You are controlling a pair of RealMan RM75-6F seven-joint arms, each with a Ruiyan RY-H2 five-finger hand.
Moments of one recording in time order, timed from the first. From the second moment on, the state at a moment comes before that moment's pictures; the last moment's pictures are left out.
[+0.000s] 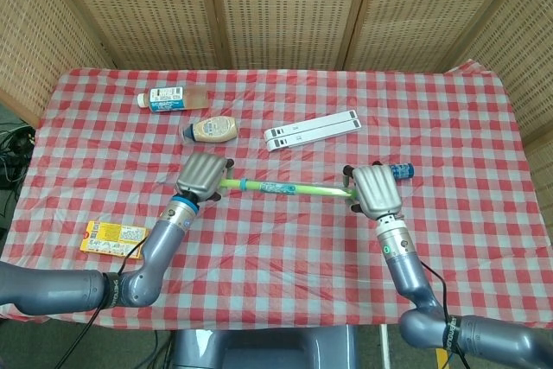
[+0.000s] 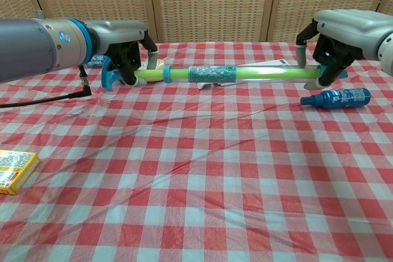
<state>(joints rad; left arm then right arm) -1.07 -1.49 -0.21 -1.67 0.51 1.05 0.69 0.67 -1.47 0.24 -1.68 -1.02 1.20 -0.54</state>
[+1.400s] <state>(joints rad) -0.45 -1.36 0.14 -1.78 1.21 1.65 0.49 0.28 -1.36 -0.03 -1.56 -1.38 1.50 -0.10</state>
